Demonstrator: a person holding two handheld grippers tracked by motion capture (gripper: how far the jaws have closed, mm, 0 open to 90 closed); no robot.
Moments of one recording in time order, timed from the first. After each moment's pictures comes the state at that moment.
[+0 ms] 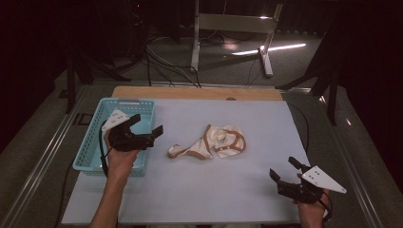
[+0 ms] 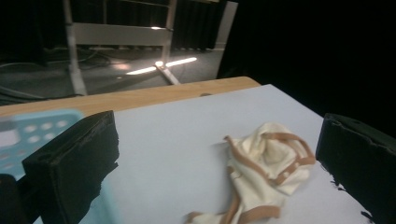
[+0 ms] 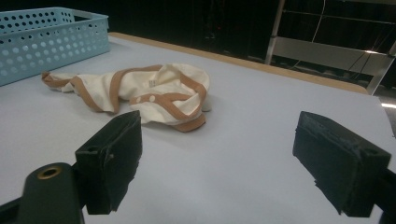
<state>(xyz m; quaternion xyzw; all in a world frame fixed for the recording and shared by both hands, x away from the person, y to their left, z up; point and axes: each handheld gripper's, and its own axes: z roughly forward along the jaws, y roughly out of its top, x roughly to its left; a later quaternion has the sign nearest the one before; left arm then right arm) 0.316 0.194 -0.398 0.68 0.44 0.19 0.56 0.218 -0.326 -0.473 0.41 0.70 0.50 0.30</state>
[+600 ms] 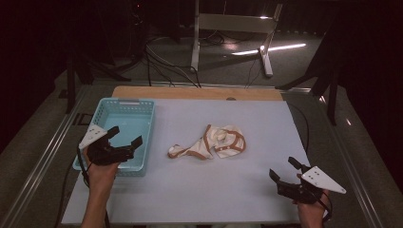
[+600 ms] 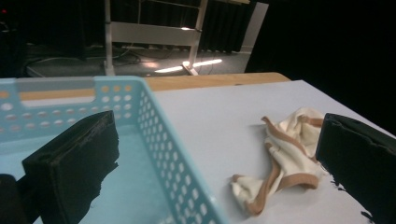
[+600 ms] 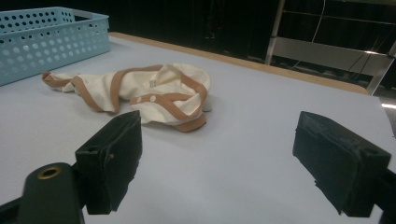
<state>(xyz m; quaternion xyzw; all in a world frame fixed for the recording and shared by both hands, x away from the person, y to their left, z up) 0.287 0.244 -0.425 0.66 0.47 0.23 0.54 0.217 -0.325 -0.473 0.40 0.70 0.50 0.31</state>
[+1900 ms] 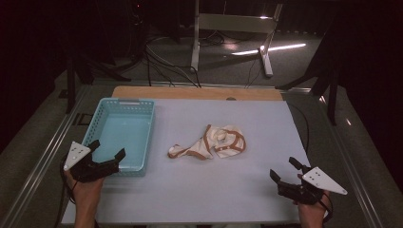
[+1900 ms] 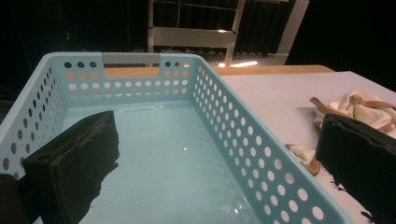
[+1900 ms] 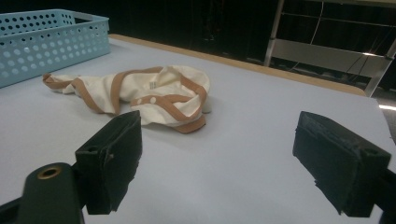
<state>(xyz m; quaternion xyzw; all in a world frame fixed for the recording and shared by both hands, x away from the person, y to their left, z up) 0.255 0.278 -0.456 0.64 0.50 0.29 0.51 0.215 -0.326 -0.472 0.40 0.70 0.50 0.31</state>
